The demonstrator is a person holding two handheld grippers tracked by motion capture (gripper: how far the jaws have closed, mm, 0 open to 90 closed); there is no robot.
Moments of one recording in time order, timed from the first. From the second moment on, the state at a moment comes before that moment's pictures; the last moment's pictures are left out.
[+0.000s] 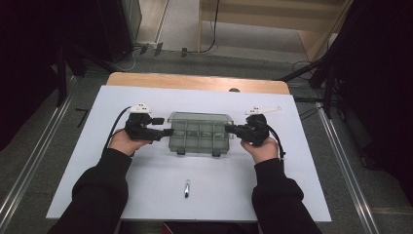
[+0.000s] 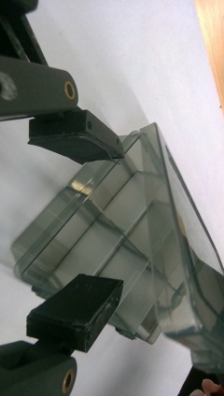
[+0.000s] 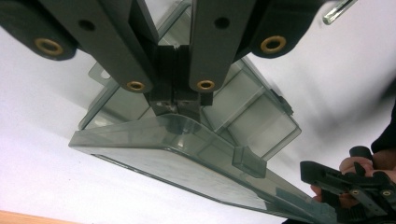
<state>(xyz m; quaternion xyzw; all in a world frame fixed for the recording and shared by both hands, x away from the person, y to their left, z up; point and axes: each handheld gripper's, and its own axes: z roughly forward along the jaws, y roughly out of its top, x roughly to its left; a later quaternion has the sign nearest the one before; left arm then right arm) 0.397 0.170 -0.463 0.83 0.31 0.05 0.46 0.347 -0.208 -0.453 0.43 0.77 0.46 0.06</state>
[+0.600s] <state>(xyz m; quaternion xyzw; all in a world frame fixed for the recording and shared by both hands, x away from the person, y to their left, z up) 0.411 0.158 -0.460 0.83 0.30 0.07 0.46 0.344 -0.210 -0.456 0.44 0.77 0.46 0.06</state>
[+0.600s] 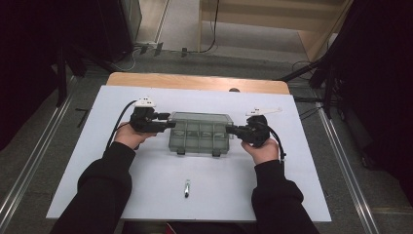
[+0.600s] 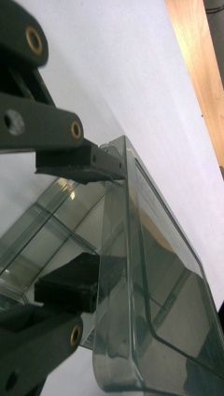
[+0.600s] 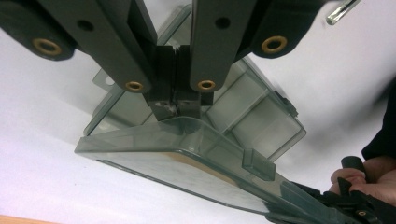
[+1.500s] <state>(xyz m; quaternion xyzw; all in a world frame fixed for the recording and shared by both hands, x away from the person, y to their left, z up) 0.412 0.158 -0.459 0.82 0.32 0.07 0.47 0.350 -0.218 -0.472 0.44 0.76 0.48 0.08</state>
